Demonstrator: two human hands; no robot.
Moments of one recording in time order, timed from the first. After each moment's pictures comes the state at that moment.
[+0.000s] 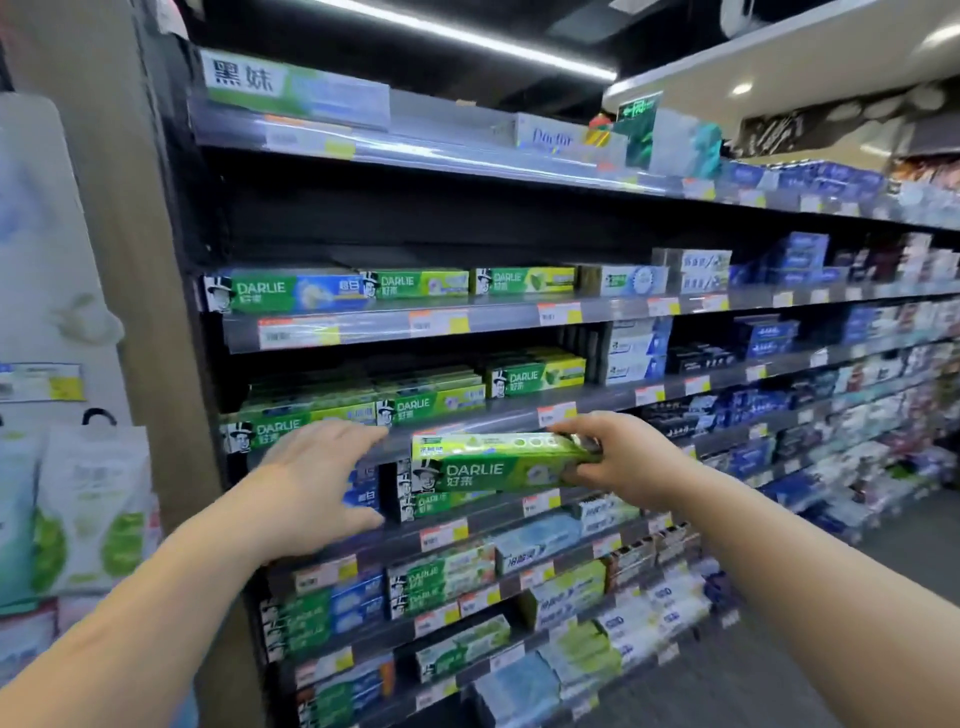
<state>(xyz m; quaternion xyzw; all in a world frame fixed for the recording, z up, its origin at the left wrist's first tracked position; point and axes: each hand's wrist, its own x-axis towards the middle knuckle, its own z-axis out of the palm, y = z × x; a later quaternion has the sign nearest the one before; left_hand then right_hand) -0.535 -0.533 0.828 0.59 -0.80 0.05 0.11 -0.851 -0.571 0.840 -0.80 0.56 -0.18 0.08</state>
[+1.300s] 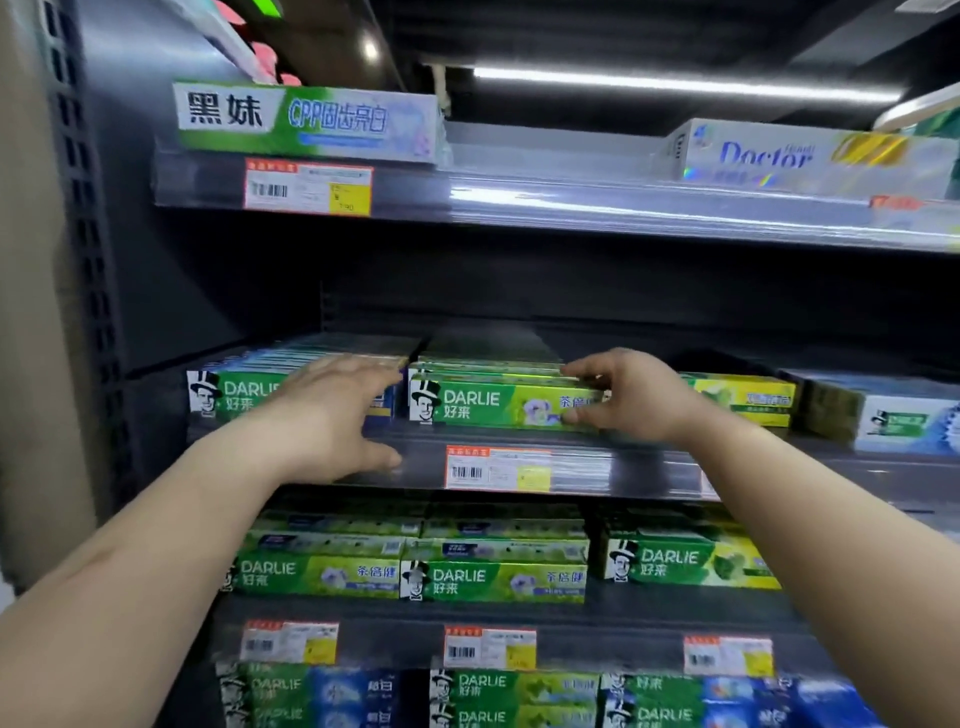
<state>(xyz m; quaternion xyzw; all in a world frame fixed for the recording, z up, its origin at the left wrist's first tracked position) -0.536 -0.746 0.945 0.76 -0.62 0.13 0.13 -0.778 -0.937 0.950 -0.90 0.34 -0.28 0.06</state>
